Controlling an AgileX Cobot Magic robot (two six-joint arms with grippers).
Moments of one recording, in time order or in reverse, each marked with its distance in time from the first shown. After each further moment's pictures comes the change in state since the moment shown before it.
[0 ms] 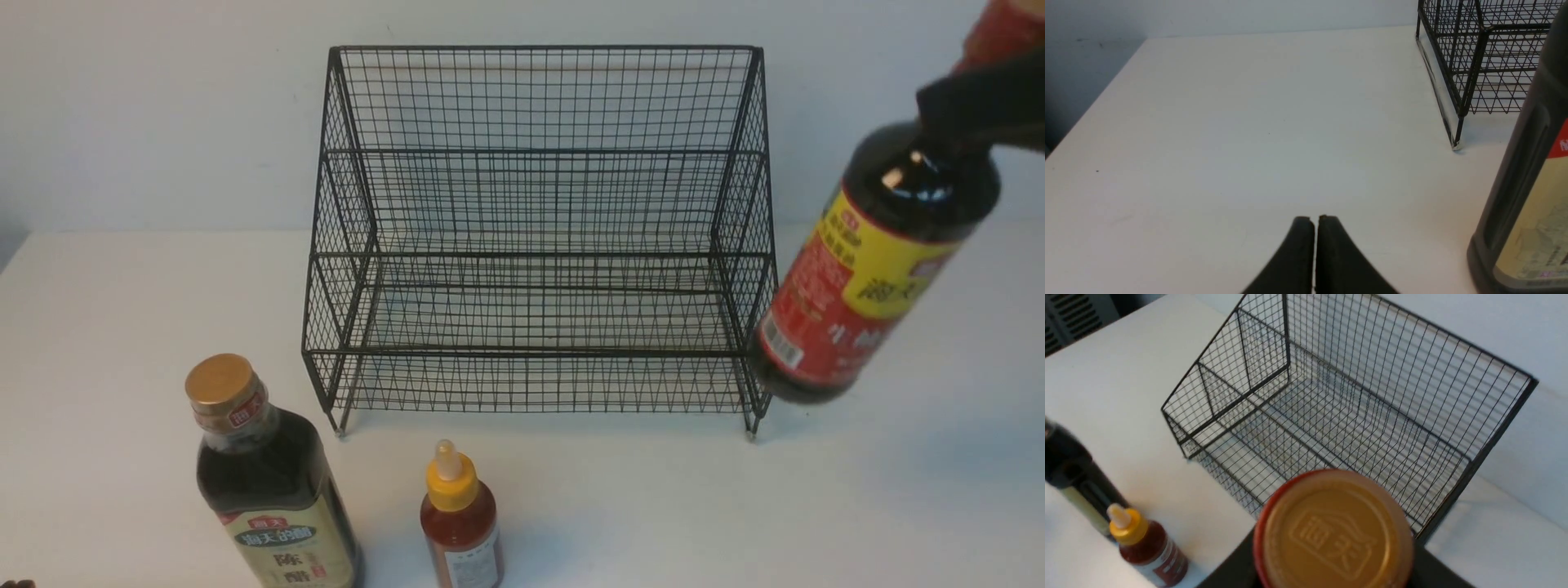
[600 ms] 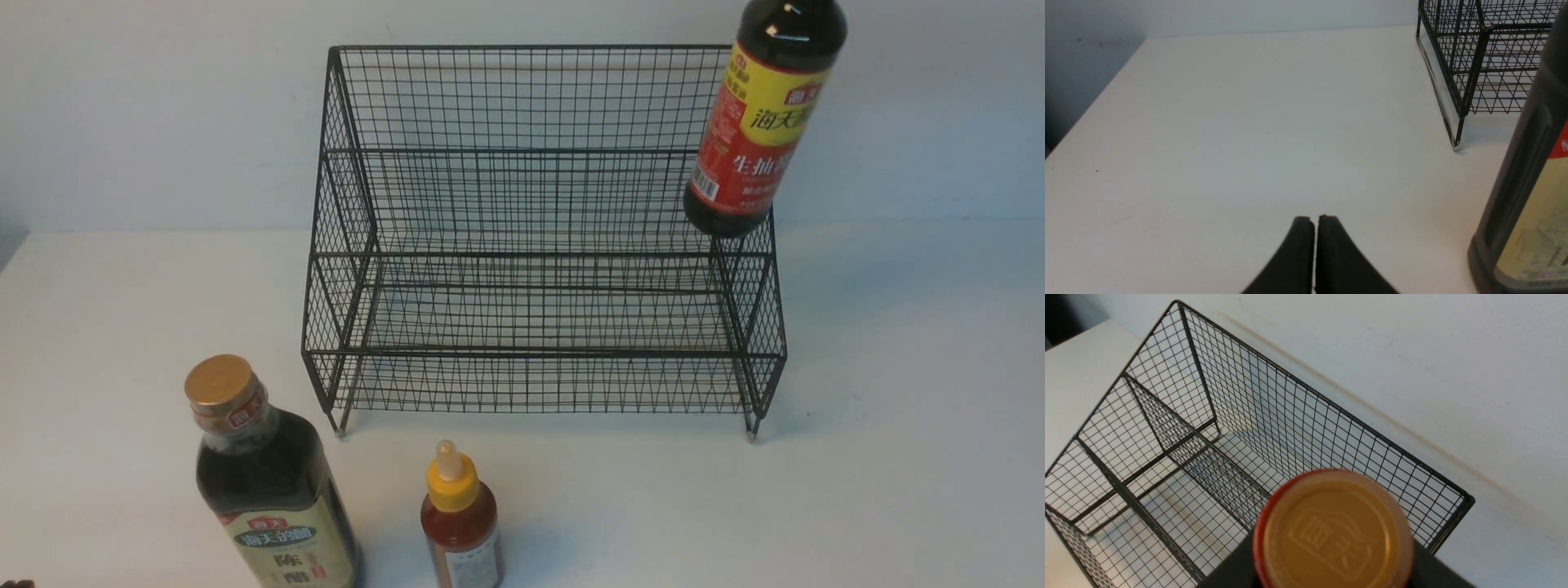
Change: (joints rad) right arm 0.000 0.527 -0.446 0.017 -0.068 -0.049; left arm 0.000 0.000 0.000 0.000 0.000 0.000
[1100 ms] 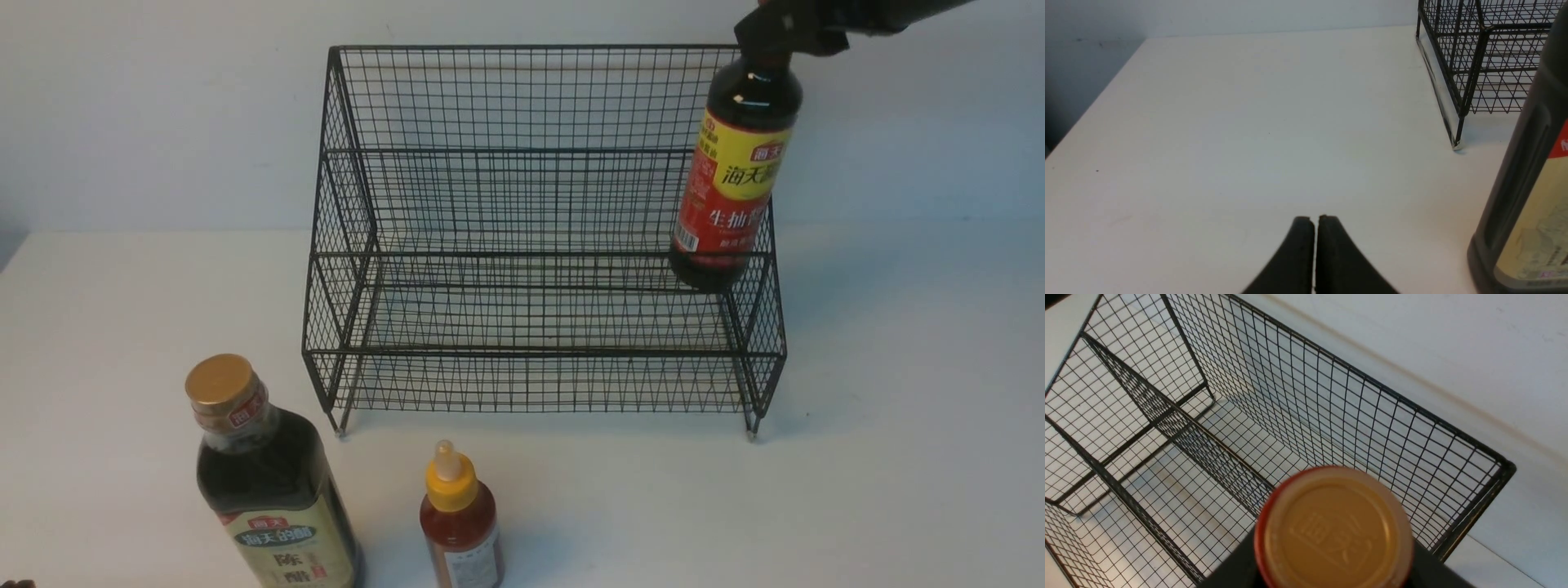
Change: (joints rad) right arm 0.000 0.128 -0.004 0.013 0.002 -0.007; left arm 0.000 0.000 0.000 0.000 0.000 0.000
